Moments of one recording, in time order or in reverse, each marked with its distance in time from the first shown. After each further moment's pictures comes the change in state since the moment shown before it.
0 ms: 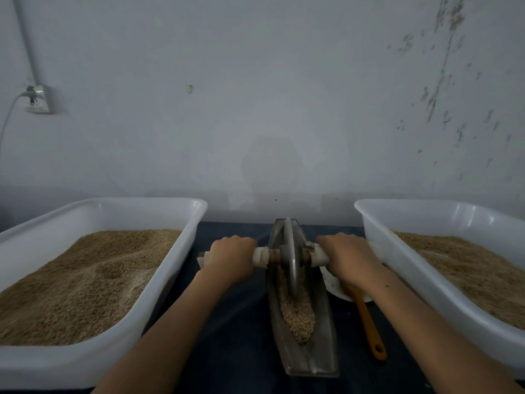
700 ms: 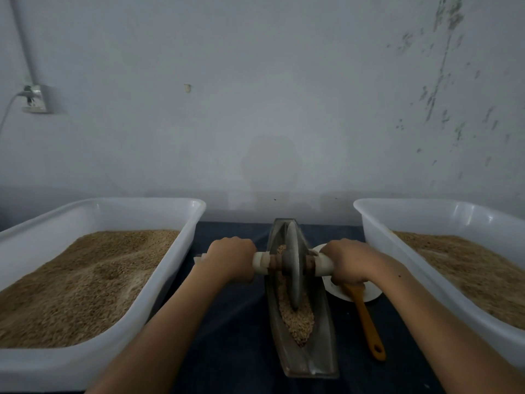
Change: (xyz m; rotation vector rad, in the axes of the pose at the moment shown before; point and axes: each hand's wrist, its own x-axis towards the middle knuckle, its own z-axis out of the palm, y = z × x) left_hand 0.000 0.003 -0.012 0.021 -0.205 0.002; right_hand 0.003 0.008 -0.007 0.090 -0.334 0.029
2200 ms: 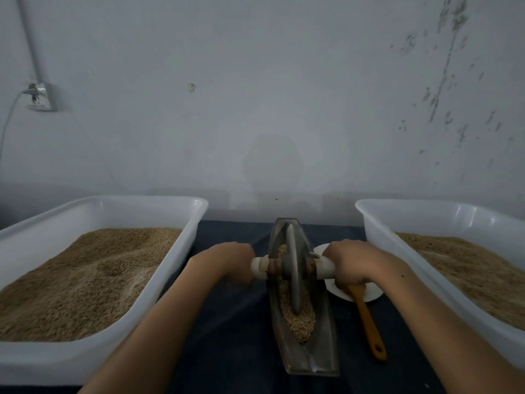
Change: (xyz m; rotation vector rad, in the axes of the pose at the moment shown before) left_hand 0.000 -0.006 -0.003 -0.124 -0.242 0.017; right_hand -0.004 -0.004 -0.003 -0.071 -0.021 -0.008
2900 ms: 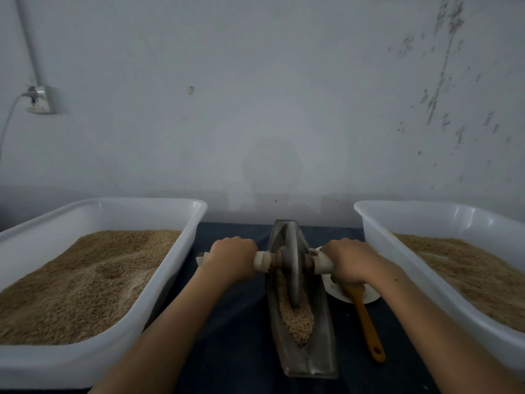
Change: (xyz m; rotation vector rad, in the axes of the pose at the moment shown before) left_hand 0.001 0.008 0.006 0.139 0.315 -0.027; right_hand 0.008 0.006 0.007 0.037 0.126 -0.013
